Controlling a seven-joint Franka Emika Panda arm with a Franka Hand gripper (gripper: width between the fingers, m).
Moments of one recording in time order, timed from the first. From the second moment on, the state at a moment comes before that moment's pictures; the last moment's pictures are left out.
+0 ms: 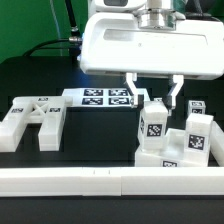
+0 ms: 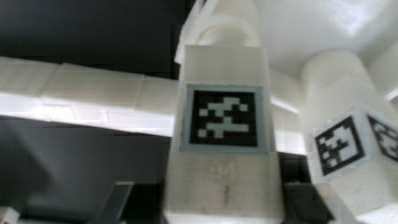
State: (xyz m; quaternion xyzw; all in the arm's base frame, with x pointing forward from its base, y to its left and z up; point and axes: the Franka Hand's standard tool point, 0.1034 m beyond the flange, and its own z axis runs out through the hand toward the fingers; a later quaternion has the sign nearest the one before) arm 0.625 0.032 0.094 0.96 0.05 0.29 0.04
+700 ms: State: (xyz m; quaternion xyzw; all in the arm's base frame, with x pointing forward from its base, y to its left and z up) arm 0.626 0.030 0.097 0.95 0.07 0.29 0.05
